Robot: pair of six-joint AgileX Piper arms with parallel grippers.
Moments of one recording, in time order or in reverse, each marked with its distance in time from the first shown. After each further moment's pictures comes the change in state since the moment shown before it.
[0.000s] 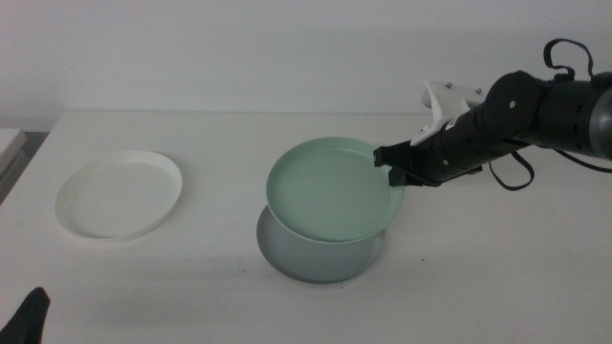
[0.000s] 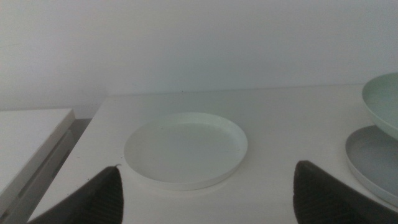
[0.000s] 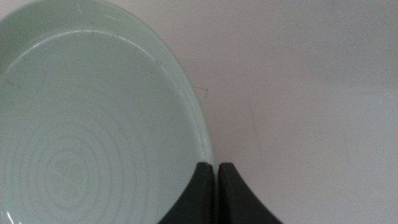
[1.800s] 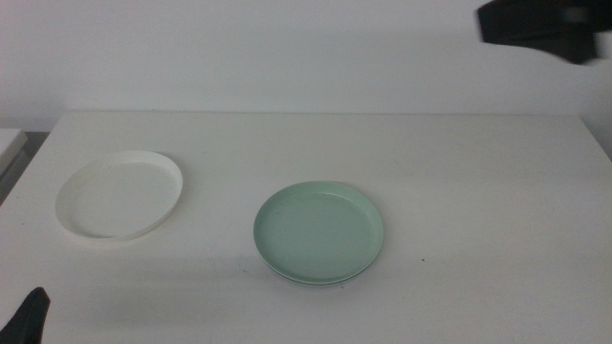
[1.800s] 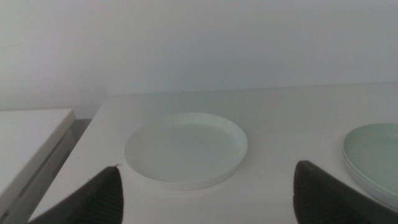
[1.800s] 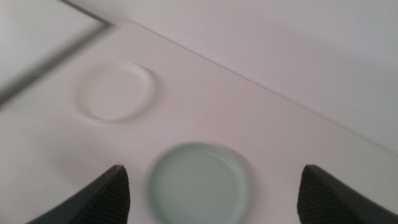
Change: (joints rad) left arm 0.000 0.000 0.000 0.000 0.000 0.000; right arm 0.045 -0.740 -0.135 -0.124 0.408 -0.195
